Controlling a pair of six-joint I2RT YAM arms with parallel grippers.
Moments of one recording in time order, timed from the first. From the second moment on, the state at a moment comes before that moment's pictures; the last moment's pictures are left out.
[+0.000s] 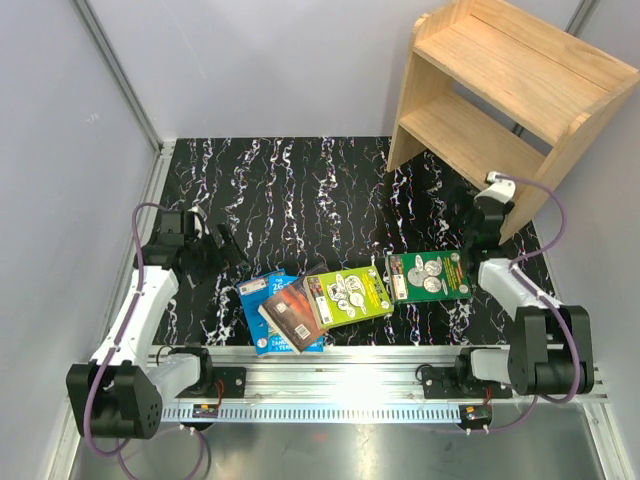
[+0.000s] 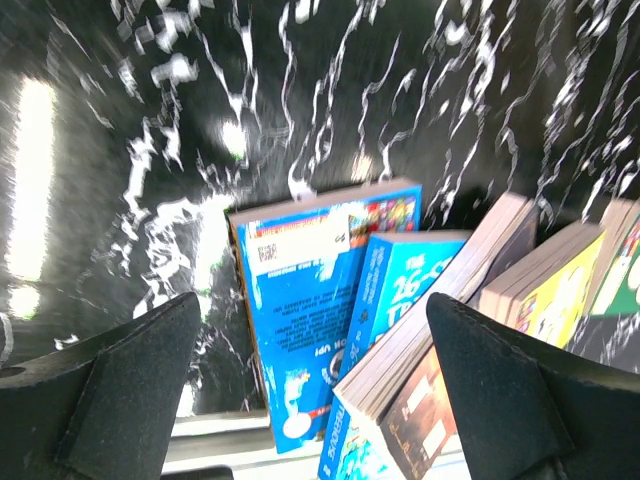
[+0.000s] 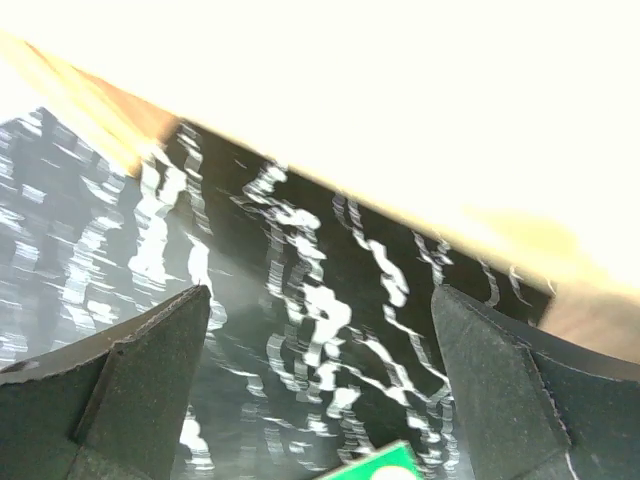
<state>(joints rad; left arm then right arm) -0.02 1.04 0.83 -0.76 0.23 -0.49 0.01 1.31 0.57 0.46 0.28 0.25</state>
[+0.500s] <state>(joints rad) -0.06 1.04 0.81 -0.75 0.26 -0.49 0.13 0.88 0.62 -0.09 -0.09 0.90</state>
